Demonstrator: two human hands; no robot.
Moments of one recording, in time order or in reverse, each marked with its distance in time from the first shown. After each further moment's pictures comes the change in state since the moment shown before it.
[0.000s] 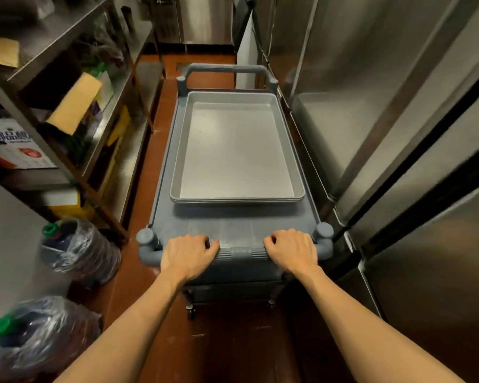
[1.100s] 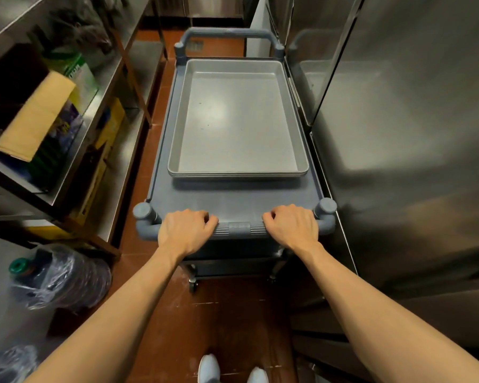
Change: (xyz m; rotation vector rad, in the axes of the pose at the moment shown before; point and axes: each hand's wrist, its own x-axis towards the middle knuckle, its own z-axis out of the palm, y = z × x) left_hand 0.293 -0.025 0.016 0.010 0.028 -0.015; right_hand 0.301 0.034 0.006 -0.002 -0.004 -0.037
